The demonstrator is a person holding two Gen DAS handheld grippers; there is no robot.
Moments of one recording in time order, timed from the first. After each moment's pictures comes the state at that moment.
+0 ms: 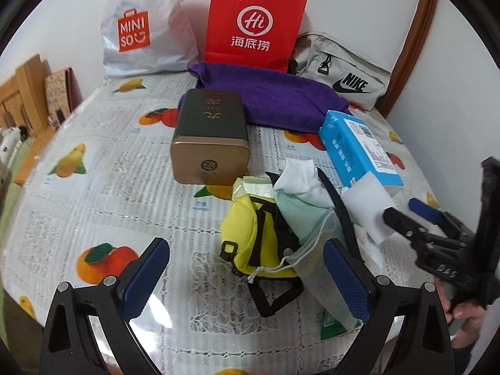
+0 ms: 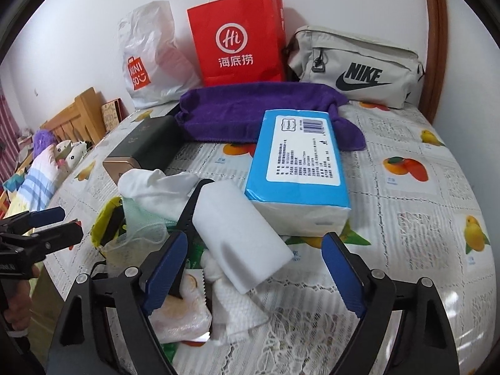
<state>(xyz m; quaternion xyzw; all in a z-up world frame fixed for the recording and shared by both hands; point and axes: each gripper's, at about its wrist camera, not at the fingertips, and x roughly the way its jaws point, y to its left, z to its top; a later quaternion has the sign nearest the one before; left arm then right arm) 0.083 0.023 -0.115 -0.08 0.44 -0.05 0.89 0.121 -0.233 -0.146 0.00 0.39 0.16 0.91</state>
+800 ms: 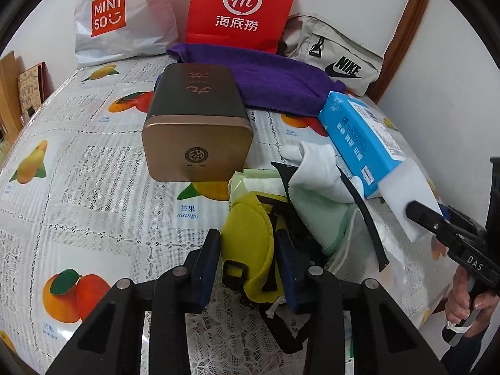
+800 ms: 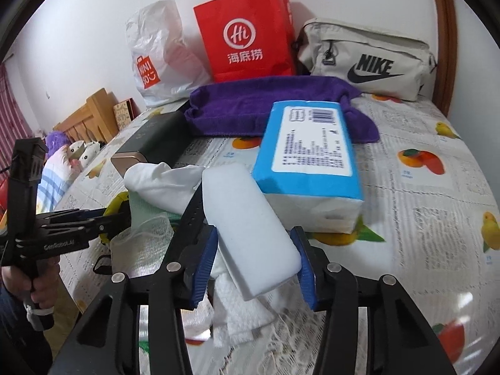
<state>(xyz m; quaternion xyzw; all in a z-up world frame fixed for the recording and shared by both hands) 0.114 0.030 -0.155 -0.08 0.46 -0.10 0.88 0.119 -0.242 -0.155 0.02 0.39 0.19 0.90</state>
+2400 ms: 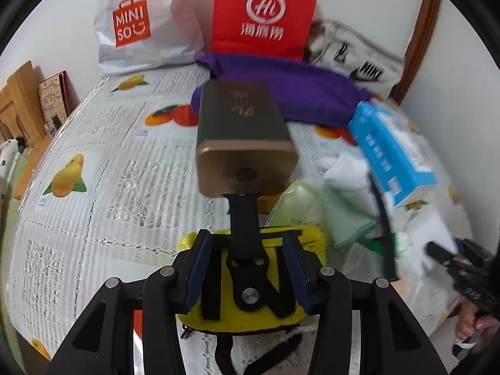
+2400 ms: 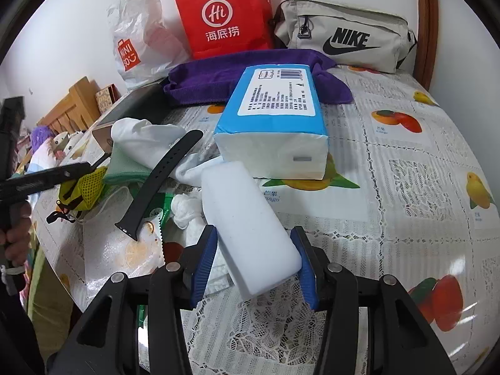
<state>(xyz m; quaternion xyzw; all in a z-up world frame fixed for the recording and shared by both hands) 0.122 0.048 -0.143 -0.04 0.47 -0.03 0.88 0.101 -0.260 -0.180 0.01 0.43 0.15 0.89</state>
